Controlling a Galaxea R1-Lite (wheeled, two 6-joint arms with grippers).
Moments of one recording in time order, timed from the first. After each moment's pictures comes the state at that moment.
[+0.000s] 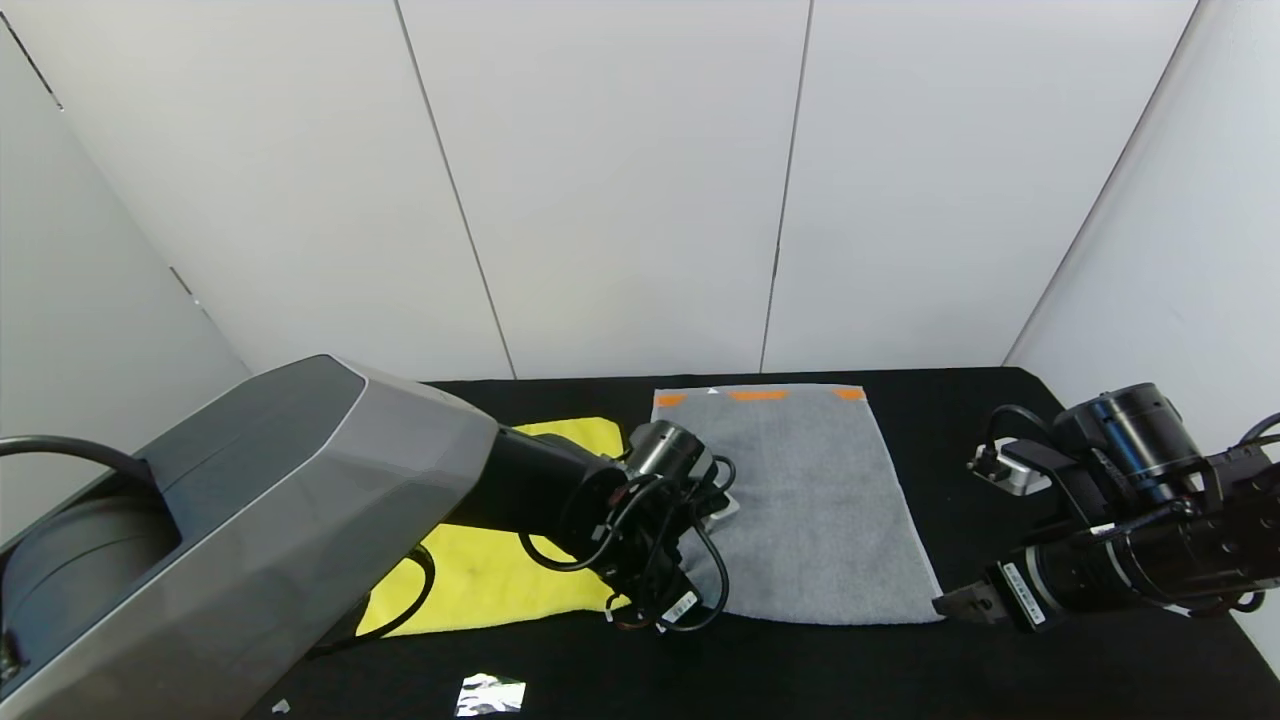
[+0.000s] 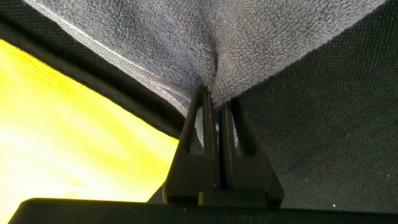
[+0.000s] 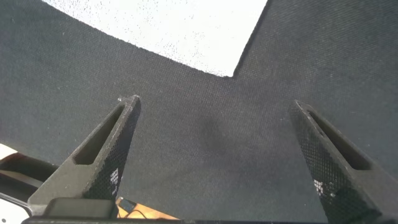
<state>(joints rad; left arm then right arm) -0.66 2.28 -1.47 0.30 0.07 0.29 0.21 1.74 -0.86 0.14 0.12 -0.10</state>
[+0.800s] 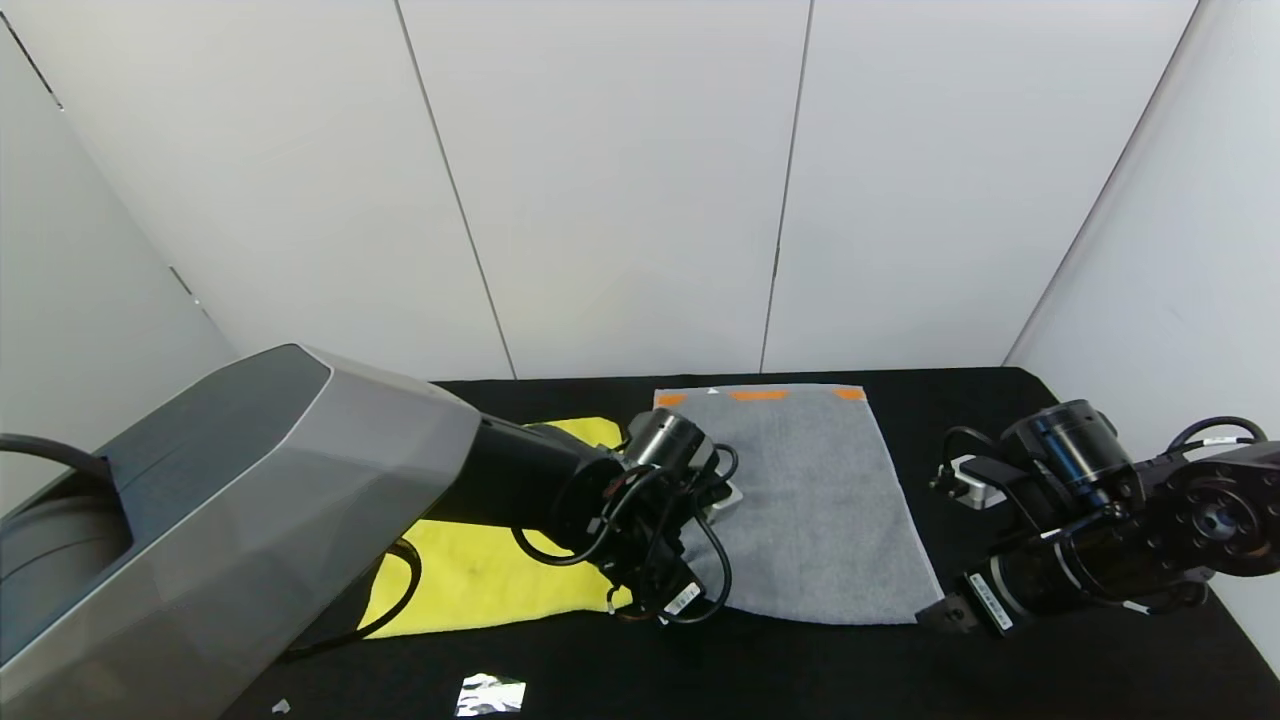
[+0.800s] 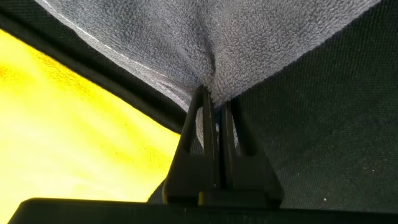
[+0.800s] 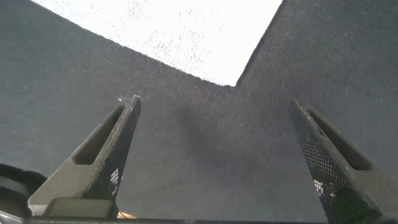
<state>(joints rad) -0.67 2.25 -1.47 0.29 0.07 0.28 0.23 1.86 -0.90 0.14 0.08 -0.15</state>
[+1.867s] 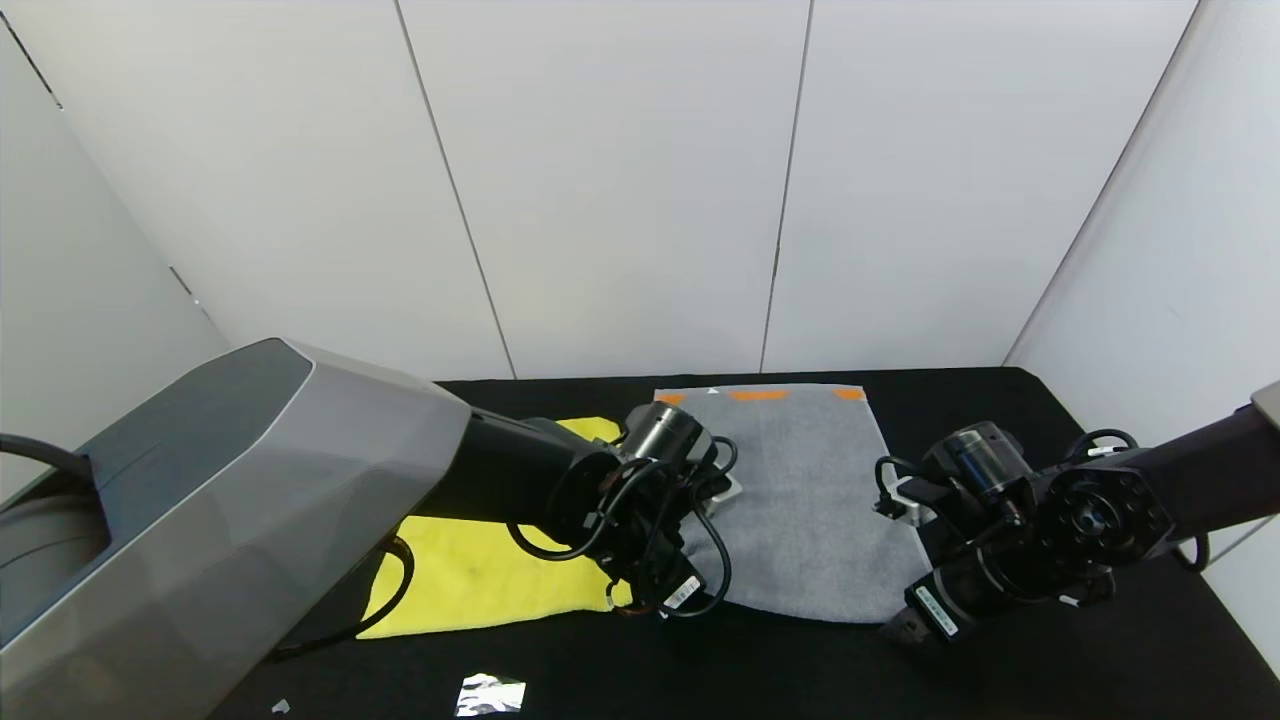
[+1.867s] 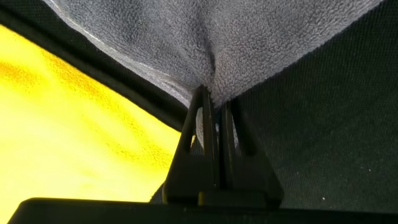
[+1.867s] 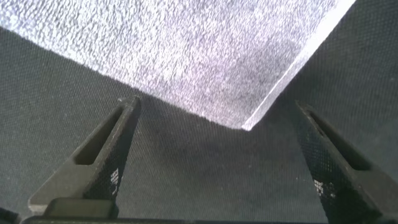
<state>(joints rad) -0.67 2.24 -1.48 0.29 0.07 0.28 0.29 2.04 -1.00 0.14 0.01 -0.18</state>
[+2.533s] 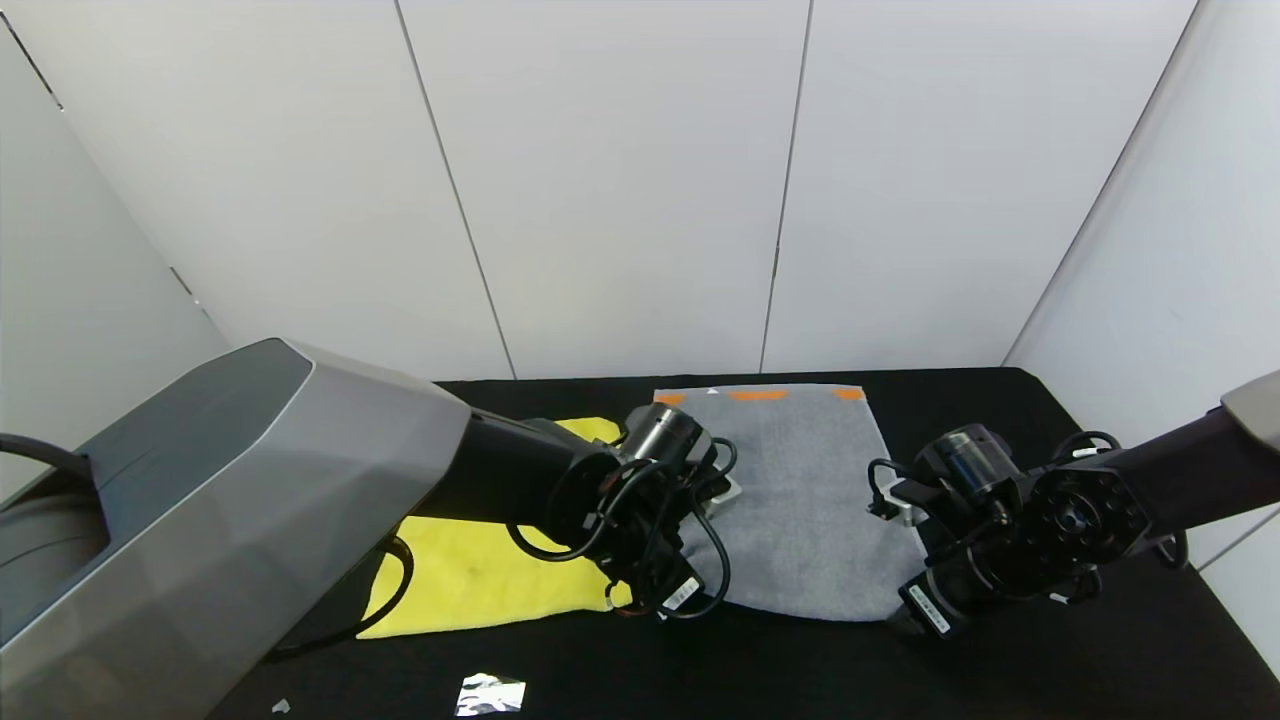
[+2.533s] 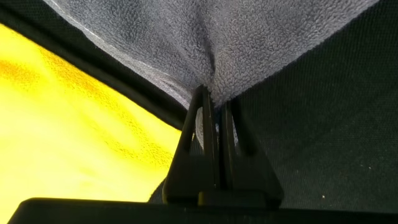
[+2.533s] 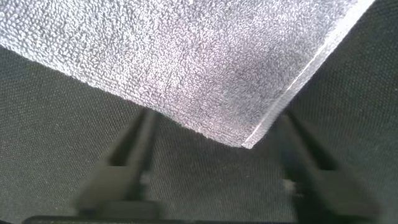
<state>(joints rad) -0.67 2.24 -1.47 0.30 0.07 0.29 0.29 2.08 -1.03 0.14 0.01 -0.18</state>
